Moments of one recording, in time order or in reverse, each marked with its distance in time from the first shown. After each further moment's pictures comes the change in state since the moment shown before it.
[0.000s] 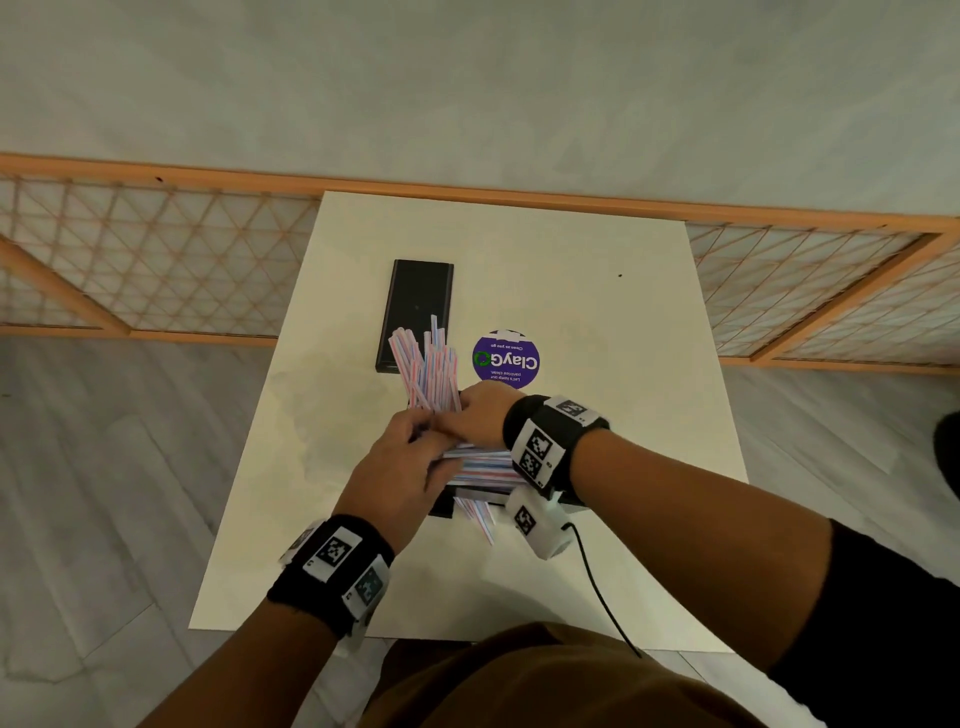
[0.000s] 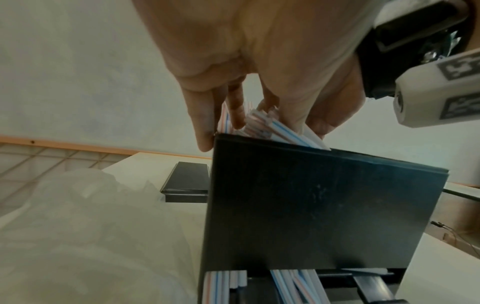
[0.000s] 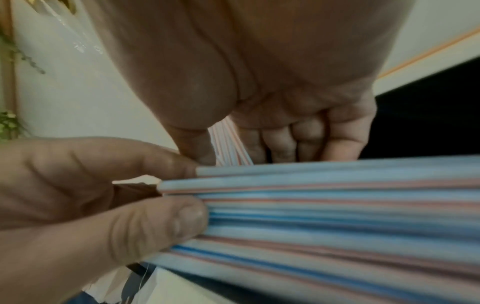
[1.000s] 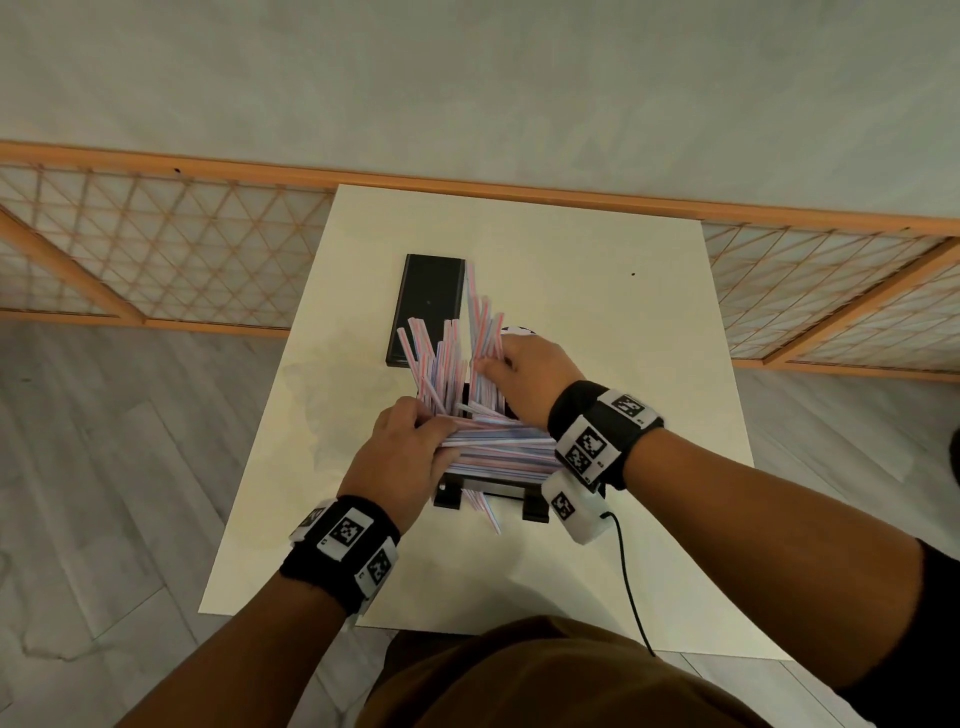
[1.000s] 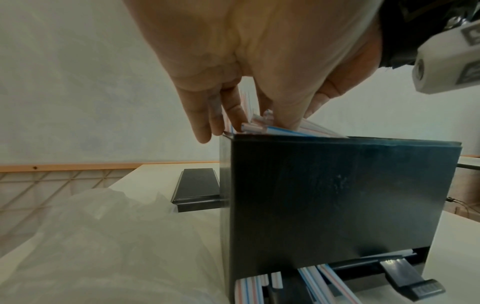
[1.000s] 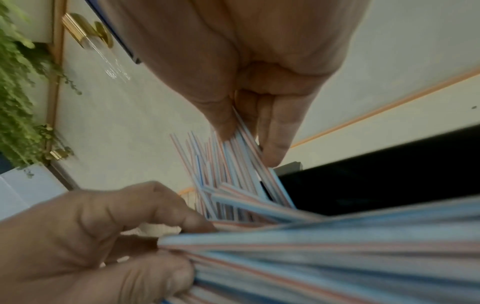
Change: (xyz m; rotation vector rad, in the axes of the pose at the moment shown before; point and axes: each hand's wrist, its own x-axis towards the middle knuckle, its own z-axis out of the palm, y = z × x) left_hand 0.007 -0.006 -0.001 0.204 0.060 -0.005; right_hand -0.028 0.009 -0.035 0.024 0.377 -0.186
